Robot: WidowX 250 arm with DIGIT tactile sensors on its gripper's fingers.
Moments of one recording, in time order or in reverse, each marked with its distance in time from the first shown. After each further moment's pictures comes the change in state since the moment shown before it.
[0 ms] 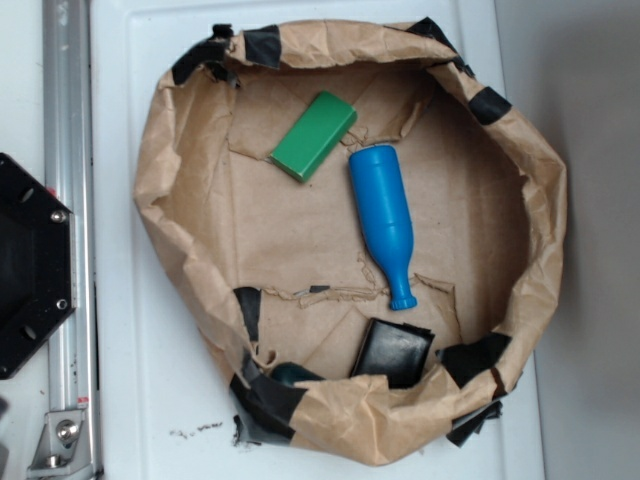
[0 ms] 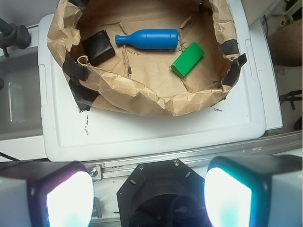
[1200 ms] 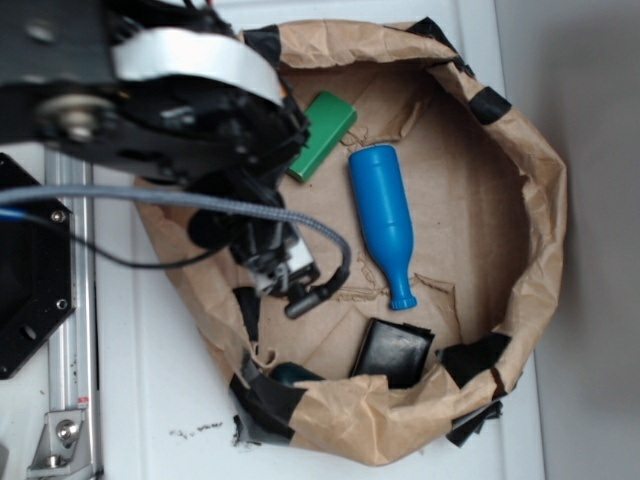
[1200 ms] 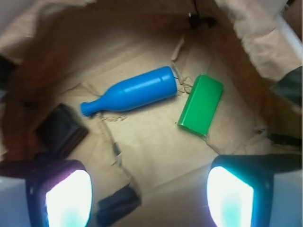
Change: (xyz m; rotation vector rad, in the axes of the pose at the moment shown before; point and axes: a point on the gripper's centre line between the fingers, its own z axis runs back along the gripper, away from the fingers) arm 0.092 0.025 -0.125 -0.060 -0.125 0.363
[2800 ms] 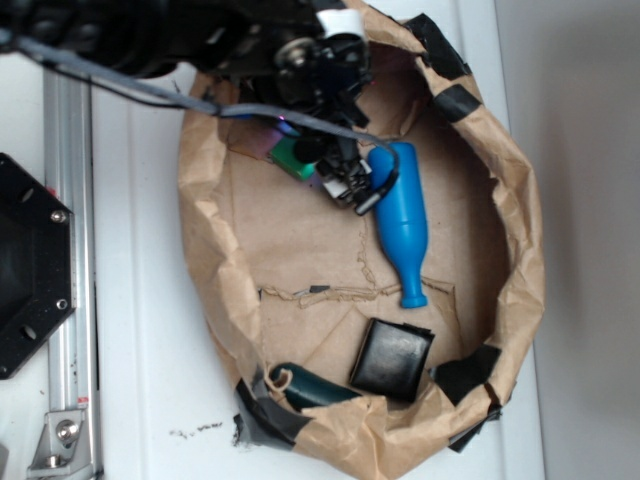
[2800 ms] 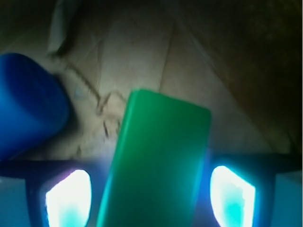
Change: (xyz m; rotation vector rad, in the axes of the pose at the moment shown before) arm 0.044 0.056 -0.101 0.070 0.069 0.171
